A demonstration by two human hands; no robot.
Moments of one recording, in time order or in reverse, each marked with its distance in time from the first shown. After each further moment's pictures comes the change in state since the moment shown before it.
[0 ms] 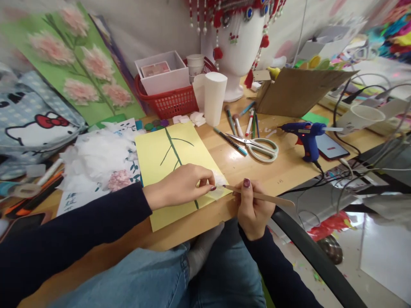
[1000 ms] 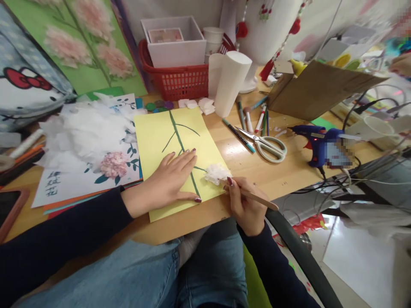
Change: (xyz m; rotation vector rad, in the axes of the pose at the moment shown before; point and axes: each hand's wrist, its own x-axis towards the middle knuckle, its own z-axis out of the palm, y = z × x) left_hand -0.047 -0.048 0.032 0.388 -0.001 -0.183; right_hand 0.011 -0.006 0.002 -0.280 -0.327 -0.347
